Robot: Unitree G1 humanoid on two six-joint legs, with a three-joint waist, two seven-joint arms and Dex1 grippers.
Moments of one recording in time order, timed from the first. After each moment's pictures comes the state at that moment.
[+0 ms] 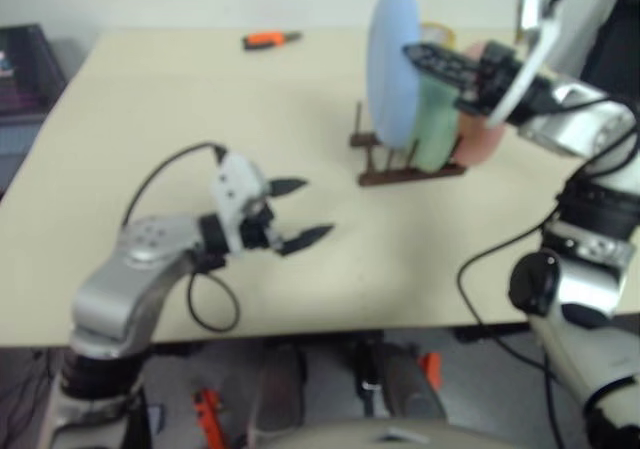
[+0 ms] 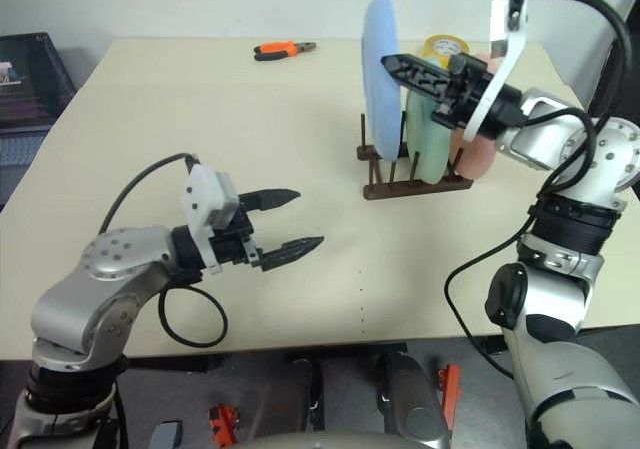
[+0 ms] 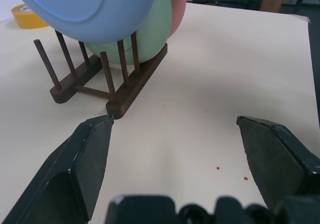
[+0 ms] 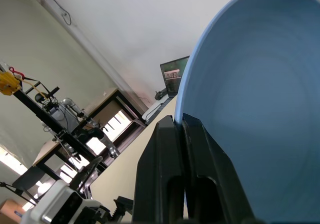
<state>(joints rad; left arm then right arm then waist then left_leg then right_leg) -0.28 0.65 0.02 -0.57 -0.51 0.71 -0.77 -1.01 -0.36 -0.45 0.10 0.91 1.32 0.50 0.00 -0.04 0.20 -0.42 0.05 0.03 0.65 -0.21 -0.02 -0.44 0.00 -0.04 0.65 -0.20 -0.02</state>
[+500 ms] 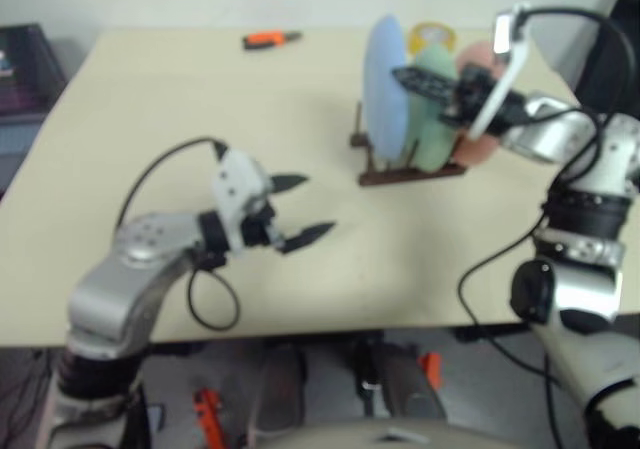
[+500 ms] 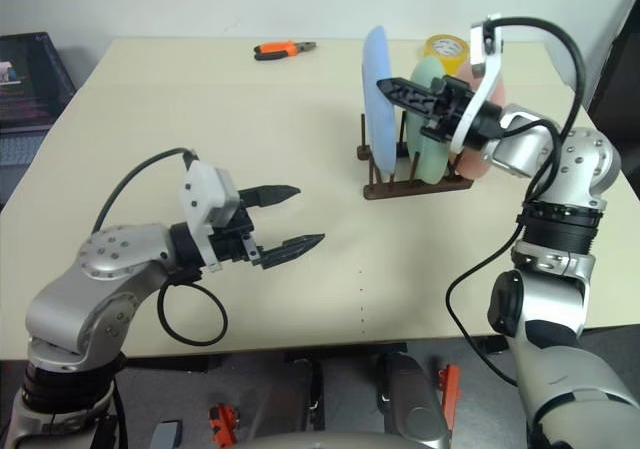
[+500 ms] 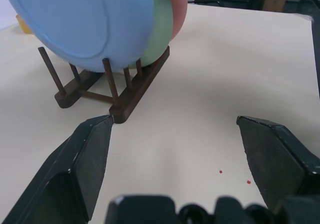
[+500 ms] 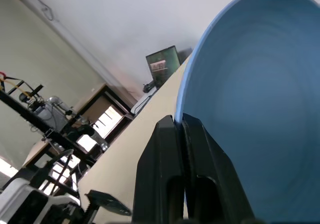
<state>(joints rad) -0.29 0.65 0.02 -0.59 -0.51 0.72 -0.75 -0.99 -0.37 -0.35 0.20 0.86 1.19 0.52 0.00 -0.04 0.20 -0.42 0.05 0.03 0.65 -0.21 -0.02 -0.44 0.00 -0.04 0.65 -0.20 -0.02</state>
